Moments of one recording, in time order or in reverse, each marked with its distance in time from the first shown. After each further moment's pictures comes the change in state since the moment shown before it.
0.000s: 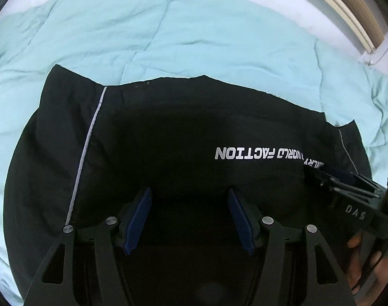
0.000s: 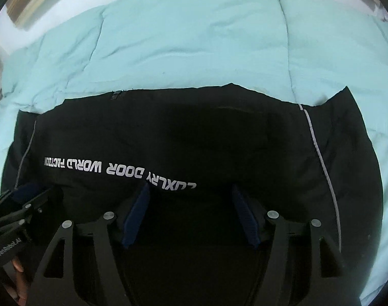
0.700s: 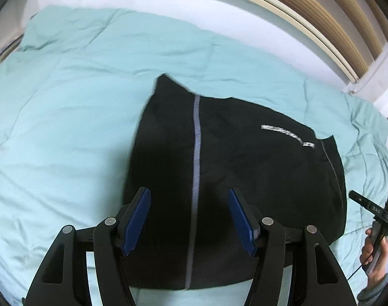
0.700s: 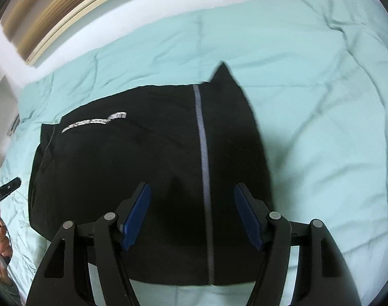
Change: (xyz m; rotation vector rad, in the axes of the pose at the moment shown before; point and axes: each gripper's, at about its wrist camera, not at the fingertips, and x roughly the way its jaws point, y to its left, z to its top) left arm -0.126 0.106 -0.053 -0.094 -0.130 -0.033; right arm -0.140 -0.101 -0.107 0.141 -0.140 0.033
